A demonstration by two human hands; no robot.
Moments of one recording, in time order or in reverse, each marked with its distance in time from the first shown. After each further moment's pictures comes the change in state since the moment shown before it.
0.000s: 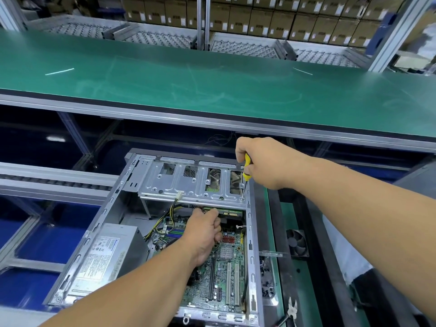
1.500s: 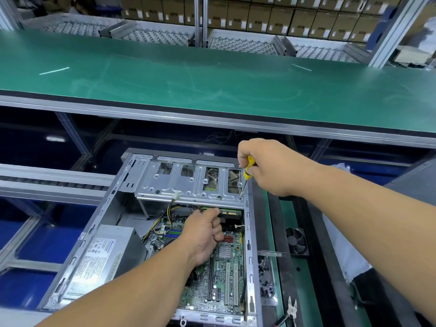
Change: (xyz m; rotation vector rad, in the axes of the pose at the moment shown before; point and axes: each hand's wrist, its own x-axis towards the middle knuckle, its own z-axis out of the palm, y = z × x) left_hand 0.007 -0.003 0.001 -0.185 -0.052 -0.091; right_hand -0.017 0.007 0.003 0.055 0.055 -0.055
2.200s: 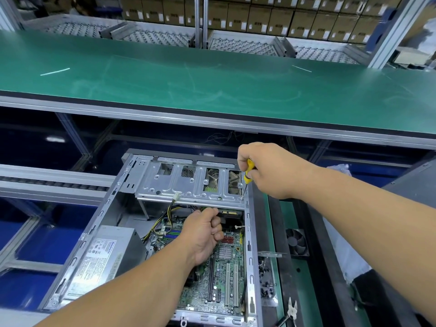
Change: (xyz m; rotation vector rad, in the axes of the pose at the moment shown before) left_hand -0.004 0.006 0.003 -0.023 -0.009 -0.012; right_hand -0.001 -0.002 0.002 -0.005 -0.030 0.004
